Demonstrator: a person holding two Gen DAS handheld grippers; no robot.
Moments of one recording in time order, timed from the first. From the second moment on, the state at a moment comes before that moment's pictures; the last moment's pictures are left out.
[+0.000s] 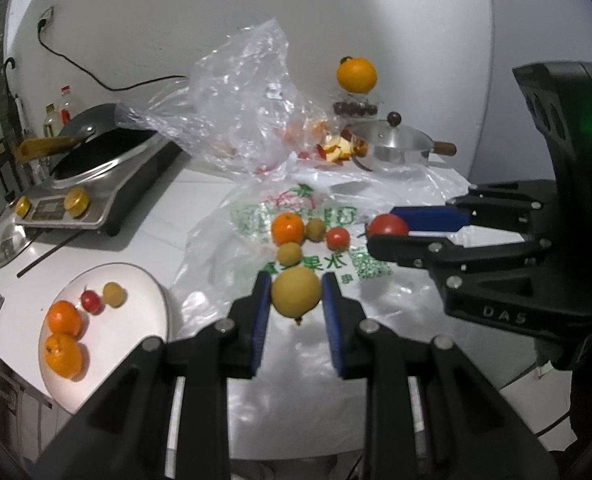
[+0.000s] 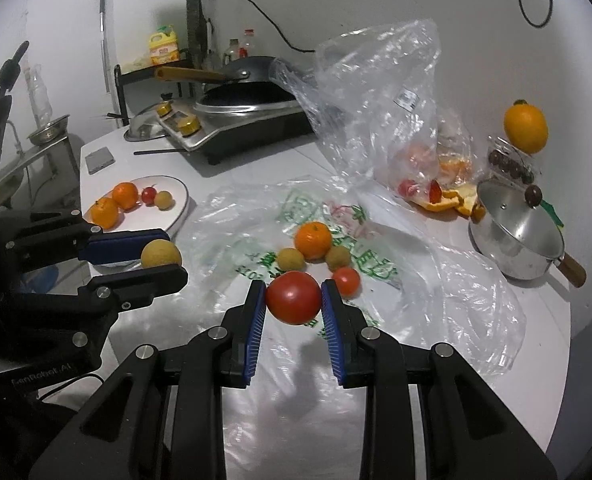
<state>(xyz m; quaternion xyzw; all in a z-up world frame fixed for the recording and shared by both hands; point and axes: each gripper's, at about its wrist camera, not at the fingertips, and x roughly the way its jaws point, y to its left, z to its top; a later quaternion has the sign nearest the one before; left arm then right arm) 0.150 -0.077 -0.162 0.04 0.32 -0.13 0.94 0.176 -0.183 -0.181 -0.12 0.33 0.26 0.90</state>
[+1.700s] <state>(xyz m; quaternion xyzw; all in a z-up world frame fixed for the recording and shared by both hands) 0.170 0.068 -0.207 0.01 0.34 0.00 0.94 0.192 -0.035 -0.193 -0.17 0.34 0.36 0.86</state>
